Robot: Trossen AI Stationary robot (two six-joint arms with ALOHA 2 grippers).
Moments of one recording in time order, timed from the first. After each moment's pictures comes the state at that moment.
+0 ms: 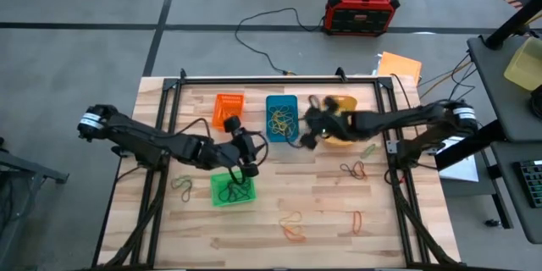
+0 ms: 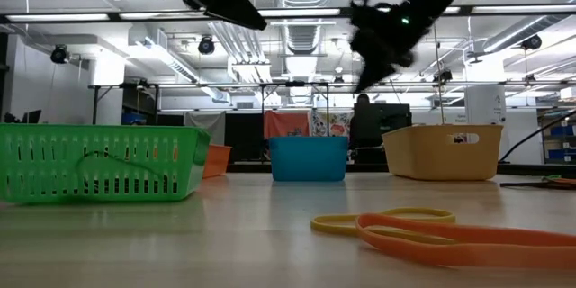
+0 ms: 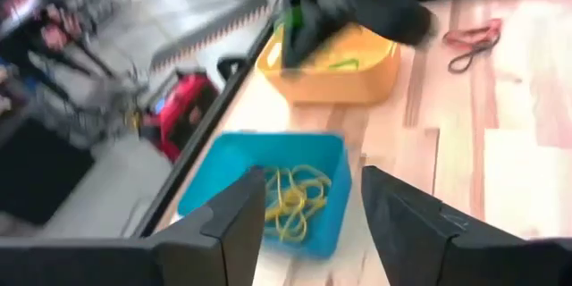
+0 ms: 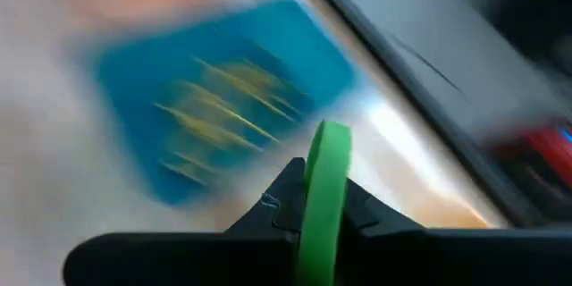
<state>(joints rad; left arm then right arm) -0.24 1.40 0.95 -0.11 -0.73 0.02 -0.10 1.43 0.92 -0.30 0.50 0.17</state>
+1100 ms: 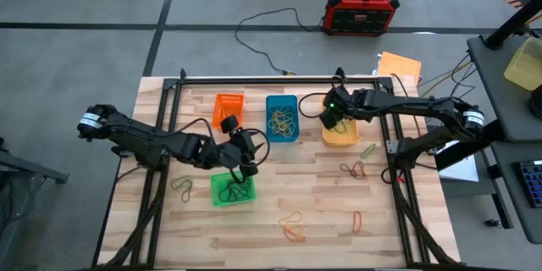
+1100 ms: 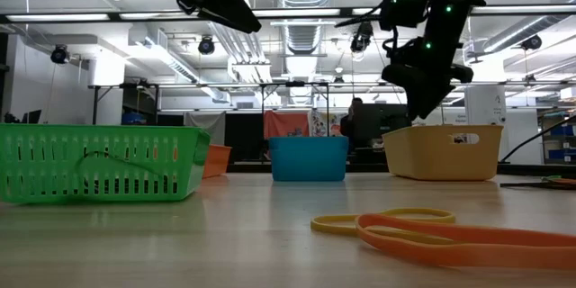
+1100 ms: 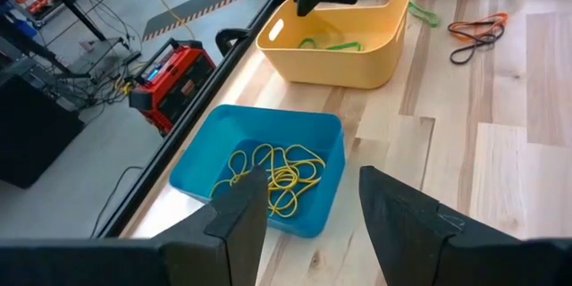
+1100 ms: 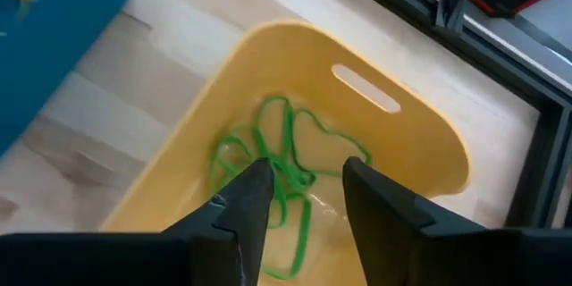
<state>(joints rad) -0.24 1.39 1.00 -0.26 -0.73 -0.13 -0.40 1.35 0.92 -0.77 0.42 0.52</state>
